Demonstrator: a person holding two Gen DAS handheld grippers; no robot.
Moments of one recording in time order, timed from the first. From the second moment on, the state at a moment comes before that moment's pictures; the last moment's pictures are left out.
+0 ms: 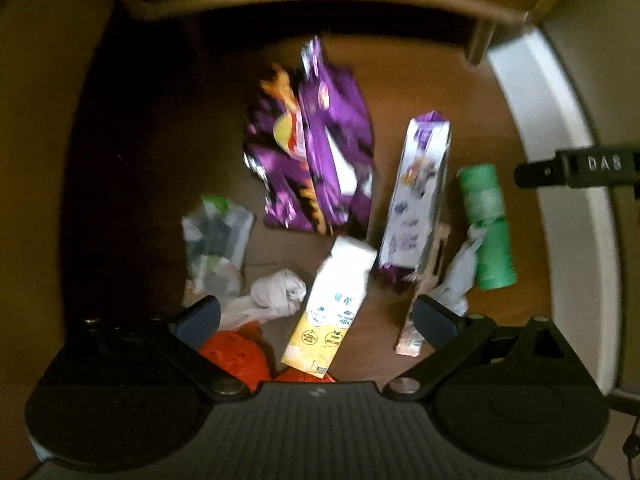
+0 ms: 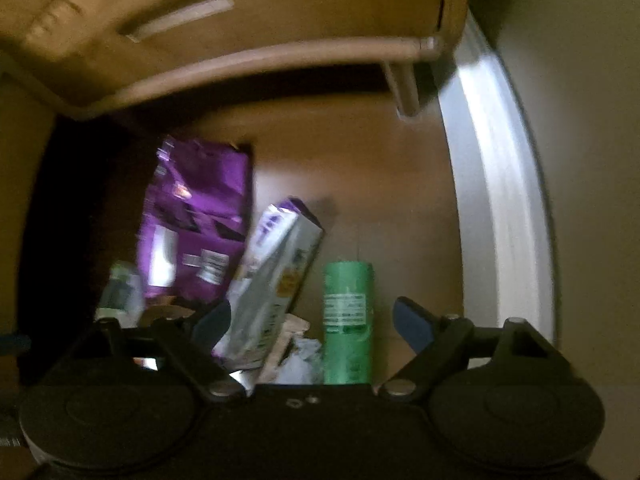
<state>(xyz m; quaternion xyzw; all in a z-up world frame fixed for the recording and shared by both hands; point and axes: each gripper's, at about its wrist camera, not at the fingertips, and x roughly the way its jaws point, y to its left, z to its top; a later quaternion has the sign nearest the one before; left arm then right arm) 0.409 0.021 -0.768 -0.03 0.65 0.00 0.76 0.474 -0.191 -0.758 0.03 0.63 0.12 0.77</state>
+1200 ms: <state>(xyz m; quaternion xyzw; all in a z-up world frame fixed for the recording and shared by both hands) 0.399 -0.023 -0.830 0.00 0.68 -0.02 0.73 0.451 -0.215 -0.828 0.03 0.63 0.10 0.77</state>
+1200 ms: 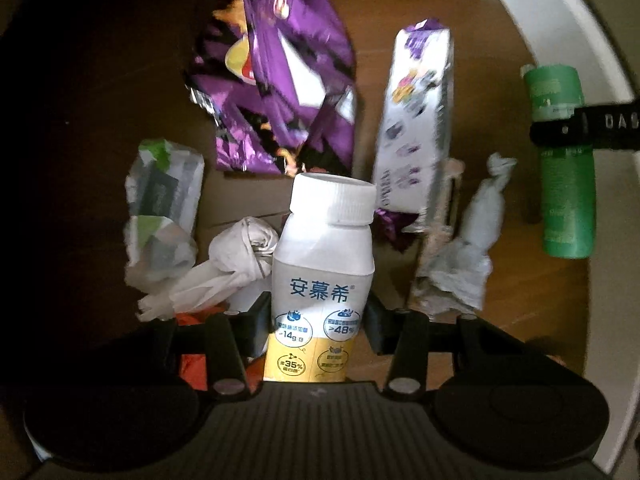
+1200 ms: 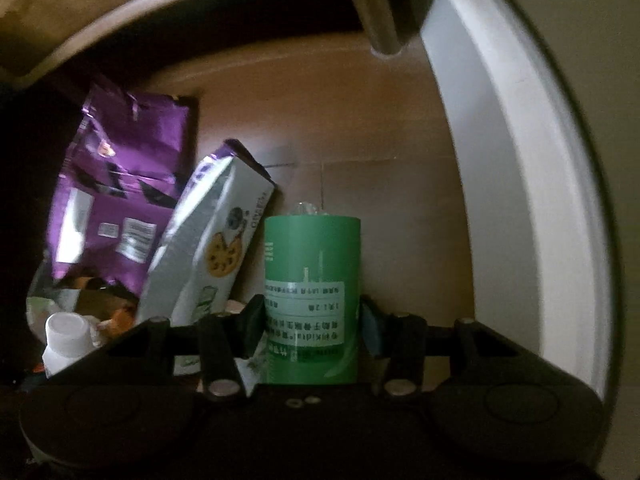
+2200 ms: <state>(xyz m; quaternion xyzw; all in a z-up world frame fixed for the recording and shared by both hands) 0.415 0.087 -0.305 -0.06 0.54 -0.03 0.84 0.433 -0.115 -0.300 0.05 0.50 0.17 0.85</state>
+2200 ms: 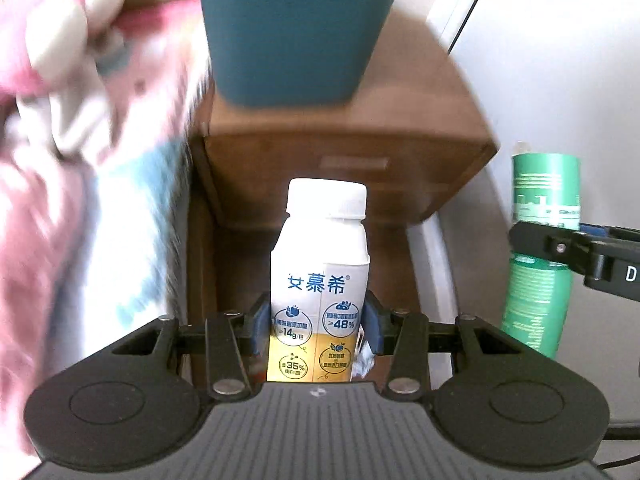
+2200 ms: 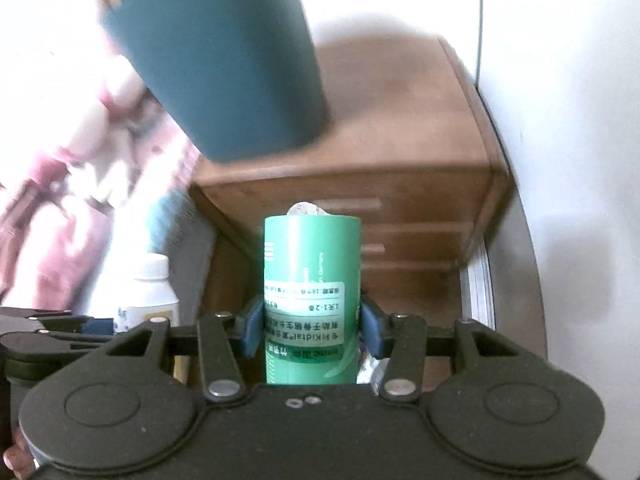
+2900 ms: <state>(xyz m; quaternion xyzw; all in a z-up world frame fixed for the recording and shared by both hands) 0.497 0.132 -0.072 -0.04 0.40 -0.03 0.91 0.497 -0.032 -0.075 0.00 0.36 0.22 0.91</state>
